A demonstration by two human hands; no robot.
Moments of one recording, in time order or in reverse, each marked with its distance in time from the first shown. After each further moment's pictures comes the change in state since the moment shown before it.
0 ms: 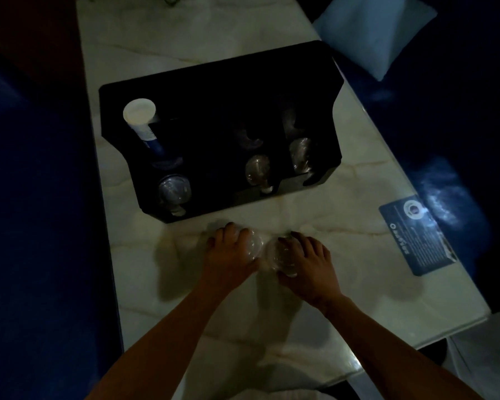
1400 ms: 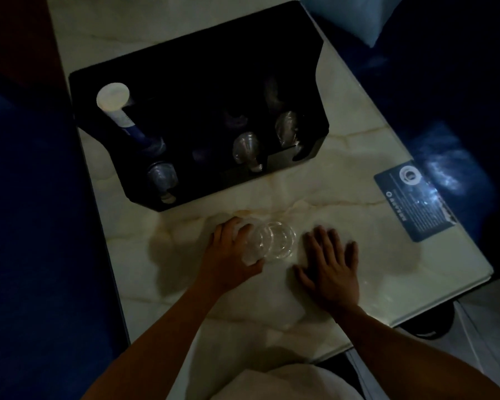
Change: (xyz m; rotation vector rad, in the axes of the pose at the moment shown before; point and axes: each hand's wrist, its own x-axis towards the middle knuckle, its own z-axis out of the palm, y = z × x) left_hand -0.030 0.011 -0.009 -0.178 -0.026 0.126; right_hand -0.065 0.034 0.038 -0.171 -0.002 0.214
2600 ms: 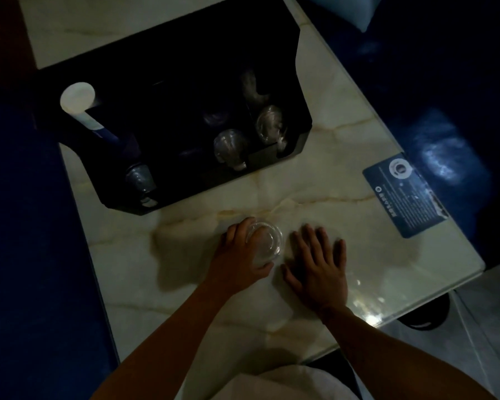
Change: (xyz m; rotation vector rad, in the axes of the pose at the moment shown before) left_hand 0.019 0.038 0.024 0.010 -0.124 0.044; right_hand 0.001 0.005 0.006 0.055 0.069 -0.019
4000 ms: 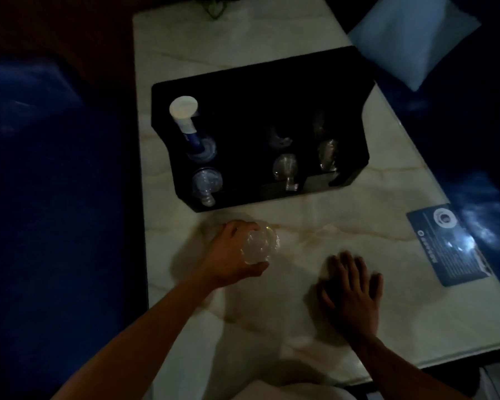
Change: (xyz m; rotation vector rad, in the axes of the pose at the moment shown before) left_hand -0.044 -0.072 -0.078 -0.379 0.020 -0.239; right_hand 0.000 -0.006 -0.008 -0.027 -0.075 0.046
